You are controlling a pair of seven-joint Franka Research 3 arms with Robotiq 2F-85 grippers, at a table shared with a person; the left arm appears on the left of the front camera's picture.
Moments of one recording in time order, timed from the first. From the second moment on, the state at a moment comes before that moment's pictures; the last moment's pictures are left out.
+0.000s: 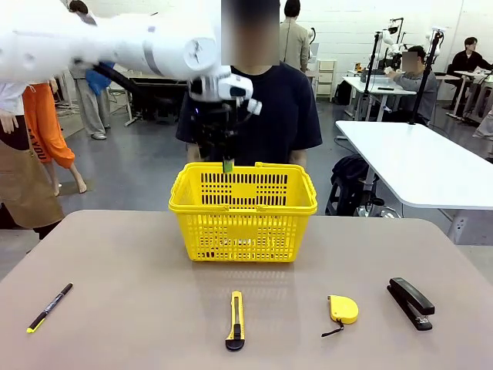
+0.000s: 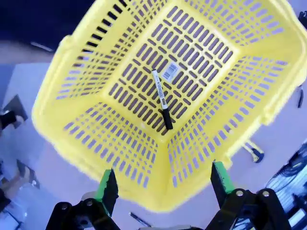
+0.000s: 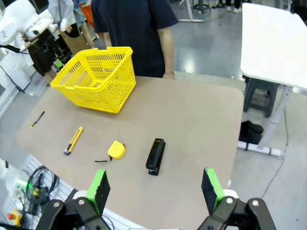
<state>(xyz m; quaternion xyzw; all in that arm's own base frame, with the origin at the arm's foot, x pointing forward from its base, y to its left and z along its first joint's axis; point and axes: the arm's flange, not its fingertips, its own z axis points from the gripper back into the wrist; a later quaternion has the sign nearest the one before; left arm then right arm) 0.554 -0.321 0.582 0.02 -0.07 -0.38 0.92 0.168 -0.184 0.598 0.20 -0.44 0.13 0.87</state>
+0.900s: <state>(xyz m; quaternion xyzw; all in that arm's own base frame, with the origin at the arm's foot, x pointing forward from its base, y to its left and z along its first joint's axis) 0.384 -0.161 0.600 0.05 -0.11 -0.30 0.95 0.168 -0.184 0.598 0.20 -0.44 0.13 0.87</state>
